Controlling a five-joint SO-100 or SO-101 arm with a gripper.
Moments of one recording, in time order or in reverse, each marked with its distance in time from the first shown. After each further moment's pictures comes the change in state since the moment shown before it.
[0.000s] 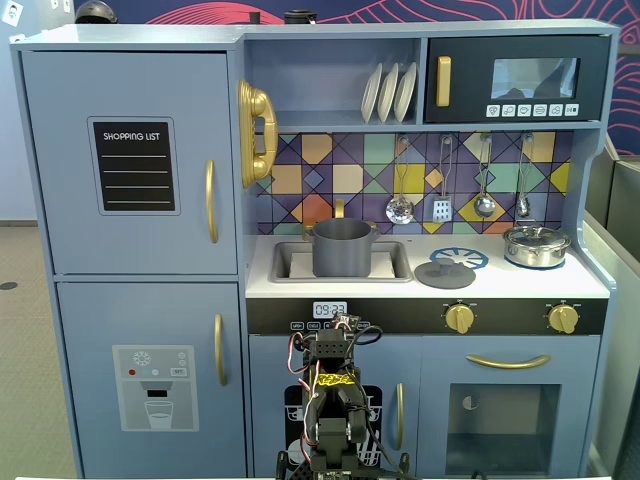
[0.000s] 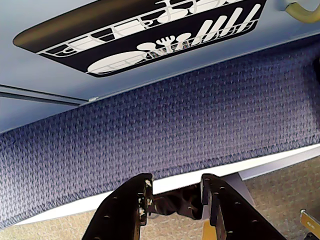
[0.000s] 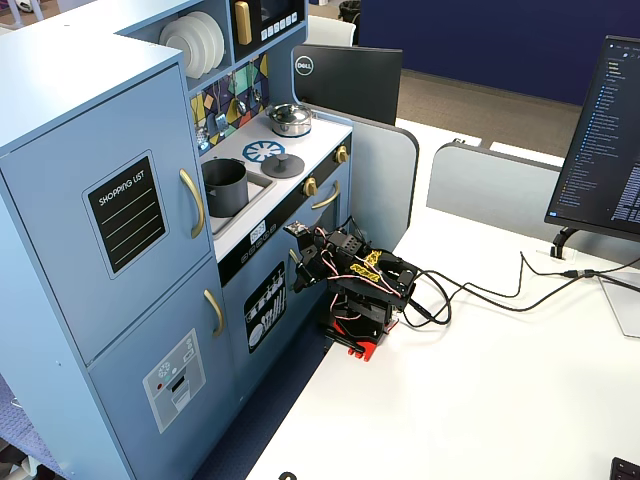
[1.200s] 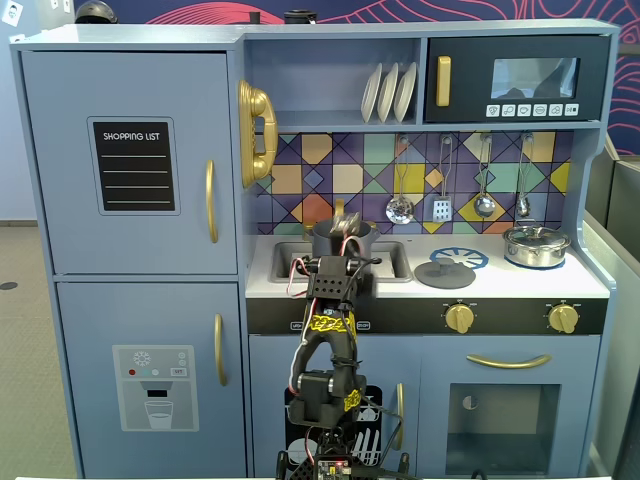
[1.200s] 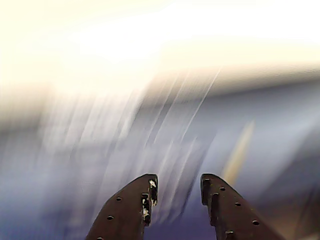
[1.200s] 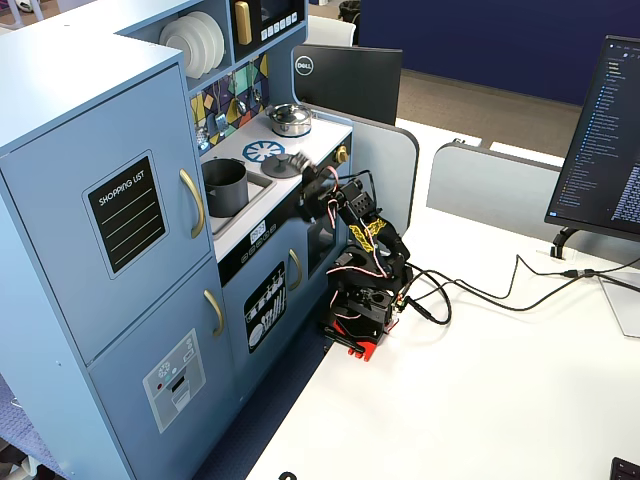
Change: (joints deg) arm 16.1 -24.3 -53.8 -7.0 -21.2
